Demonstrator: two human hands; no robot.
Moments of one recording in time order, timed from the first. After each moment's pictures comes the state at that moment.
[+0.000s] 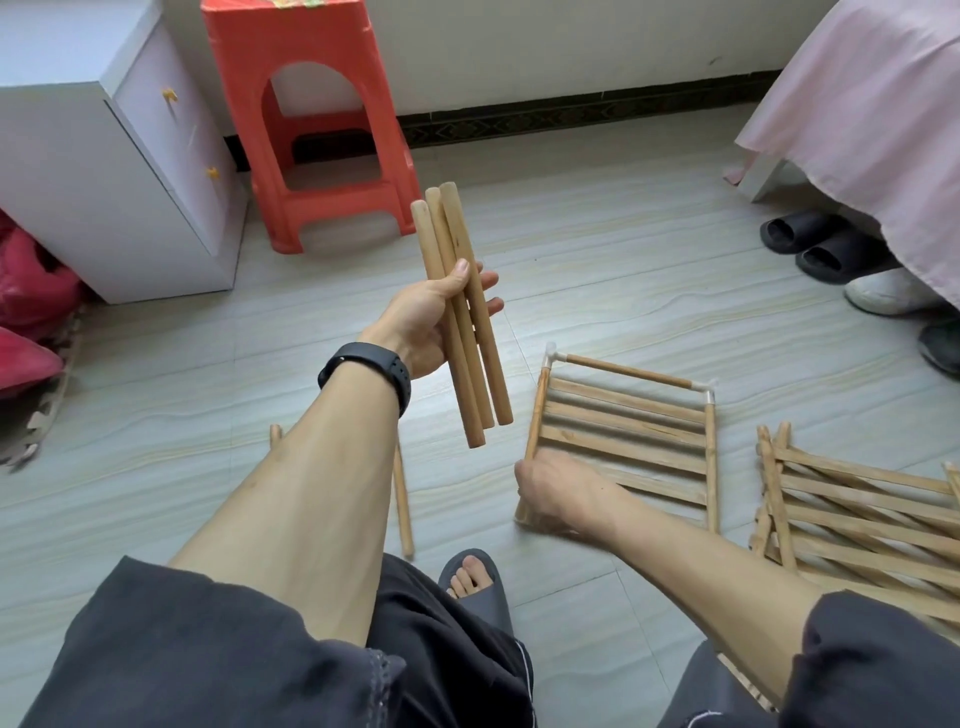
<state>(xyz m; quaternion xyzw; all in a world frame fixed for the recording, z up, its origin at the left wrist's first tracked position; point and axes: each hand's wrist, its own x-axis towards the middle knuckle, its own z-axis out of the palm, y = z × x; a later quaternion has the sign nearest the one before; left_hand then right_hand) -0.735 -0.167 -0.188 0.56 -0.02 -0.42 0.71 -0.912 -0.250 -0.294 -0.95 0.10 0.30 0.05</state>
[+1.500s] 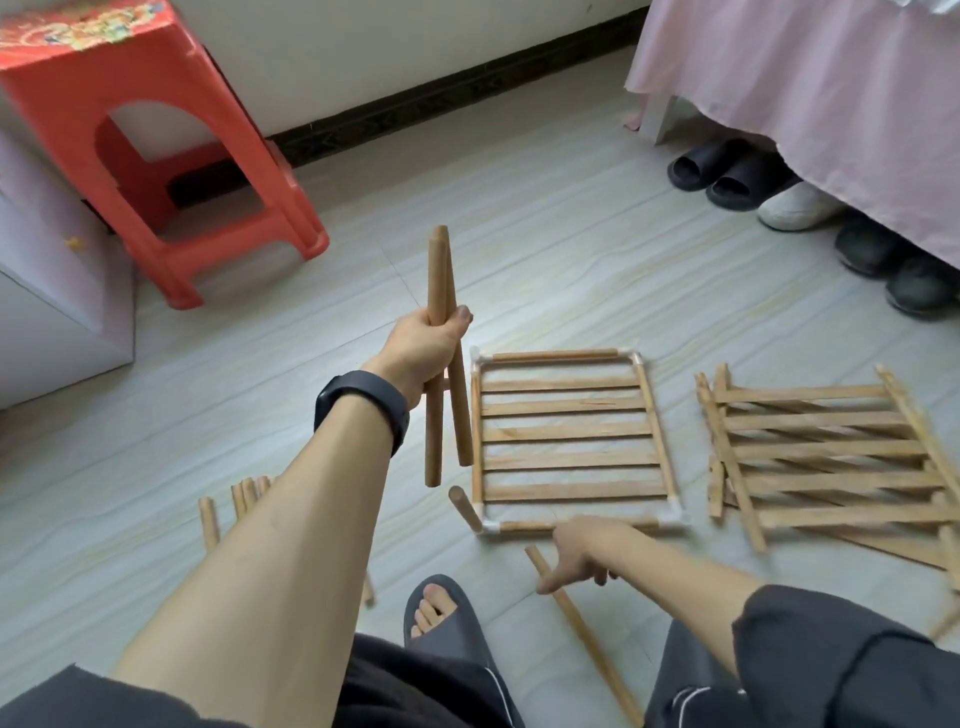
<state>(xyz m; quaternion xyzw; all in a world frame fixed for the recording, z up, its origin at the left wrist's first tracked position) -0.793 -0.273 -0.207 0.79 -0.15 -0.37 0.46 -1.007 -0.329 -0.394 -0.81 0.25 0.48 0.22</state>
